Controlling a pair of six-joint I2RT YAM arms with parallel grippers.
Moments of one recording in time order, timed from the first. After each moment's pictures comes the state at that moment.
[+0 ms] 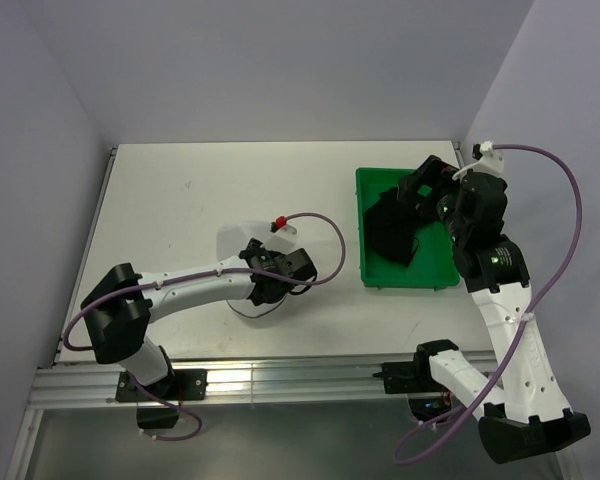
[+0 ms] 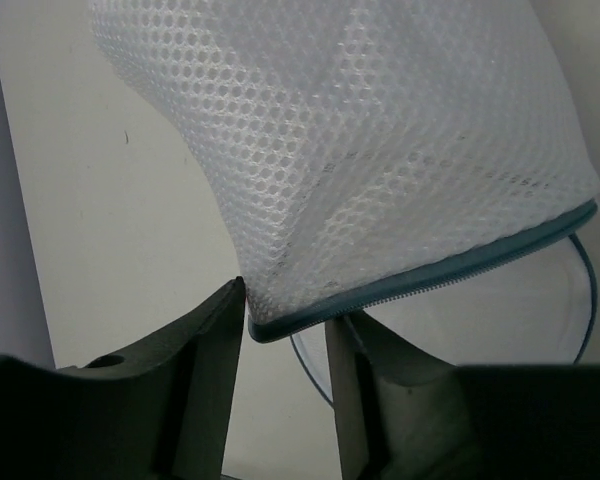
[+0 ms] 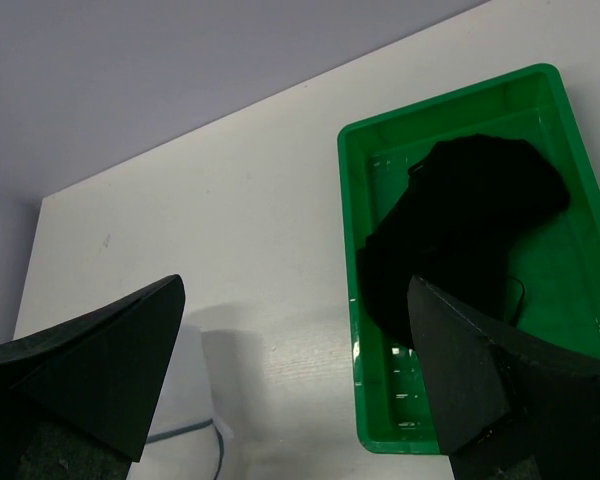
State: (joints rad) left arm -1.10 1.61 1.16 -0.92 -0.89 -0.61; right arm 0.14 0.88 1.15 -0.55 0.10 0.51
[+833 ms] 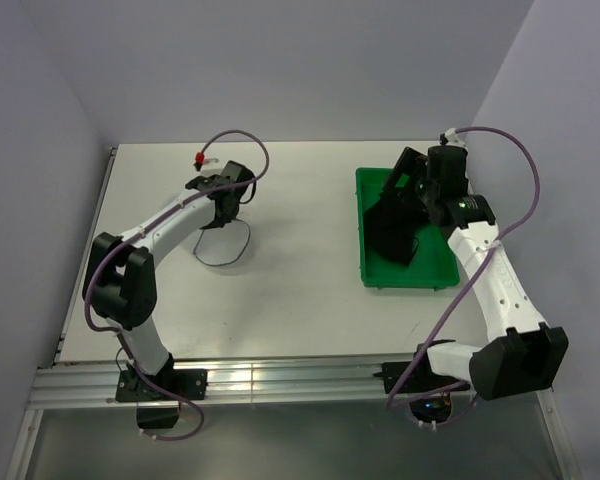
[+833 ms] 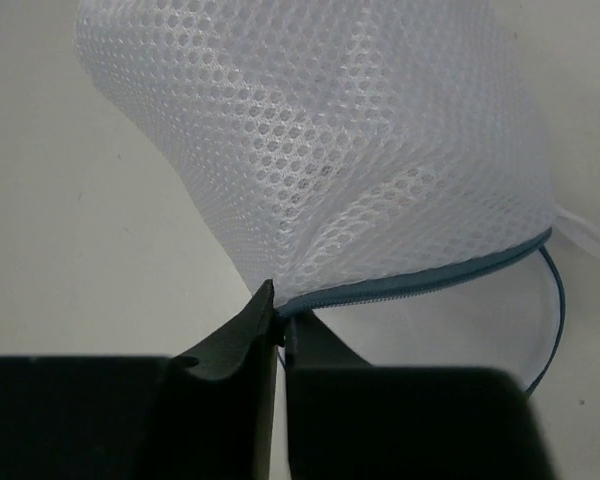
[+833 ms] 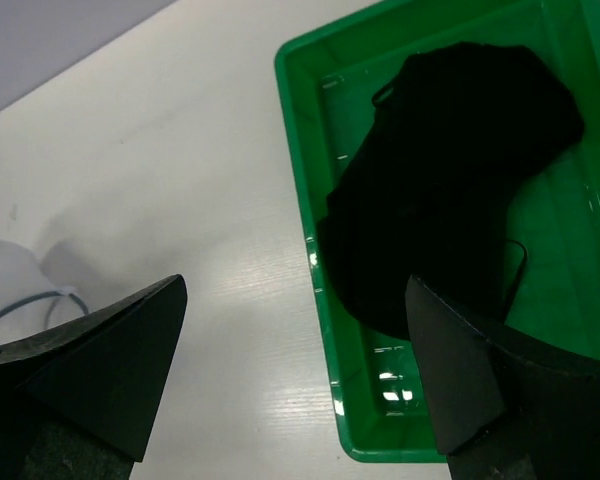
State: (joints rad) left arm -0.51 1.76 1.40 -0.85 -0.73 -0.64; right arm 0.13 1.19 1.21 -0.56 0.09 0.53
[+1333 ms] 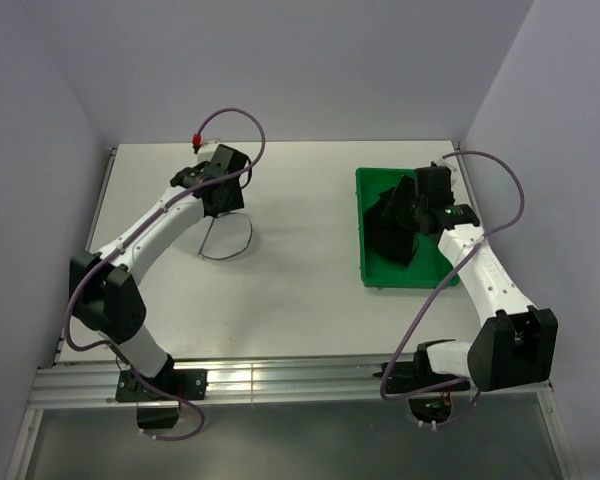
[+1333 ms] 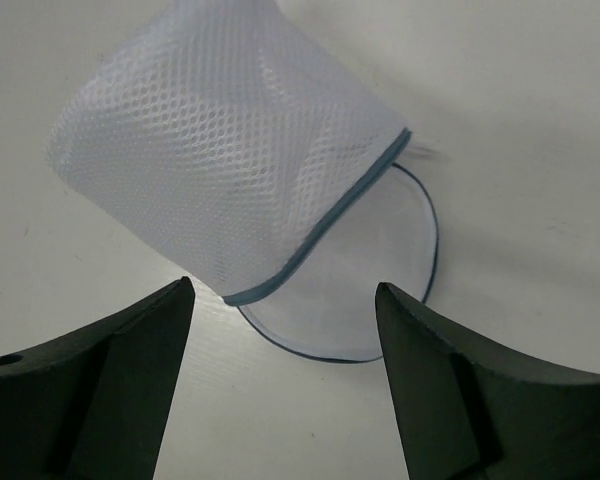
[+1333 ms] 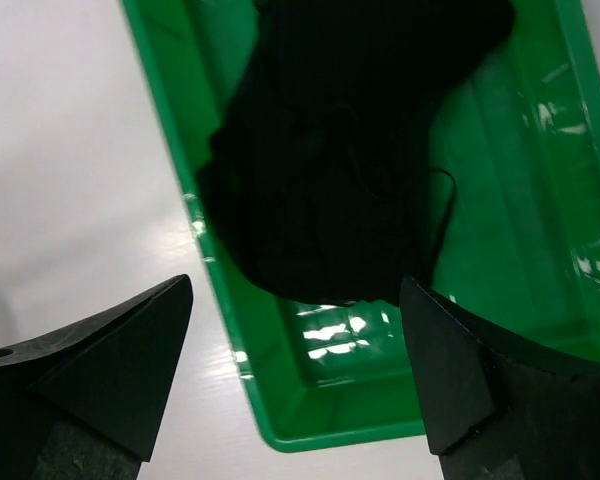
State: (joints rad) left arm -0.49 1.68 1.49 -0.83 -0.60 -0.59; right arm 0.11 1.26 1.07 -0.57 0.16 0.53
